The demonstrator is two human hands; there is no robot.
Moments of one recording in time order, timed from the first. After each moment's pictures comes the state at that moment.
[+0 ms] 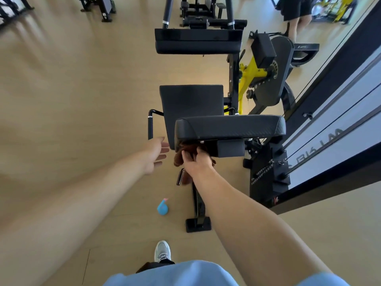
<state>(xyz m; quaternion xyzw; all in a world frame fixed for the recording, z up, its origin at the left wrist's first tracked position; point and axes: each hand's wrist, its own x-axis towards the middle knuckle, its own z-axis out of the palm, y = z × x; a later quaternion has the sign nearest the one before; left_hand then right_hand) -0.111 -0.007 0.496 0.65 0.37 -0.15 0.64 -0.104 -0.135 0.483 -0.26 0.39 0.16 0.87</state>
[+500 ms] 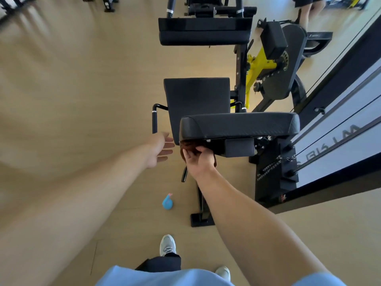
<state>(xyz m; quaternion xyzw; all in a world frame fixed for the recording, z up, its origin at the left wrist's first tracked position) -0.095 0.006 0.491 0.65 0.37 -0.18 0.64 -0.086 -0.128 0.455 -0.26 0.41 0.15 0.86</state>
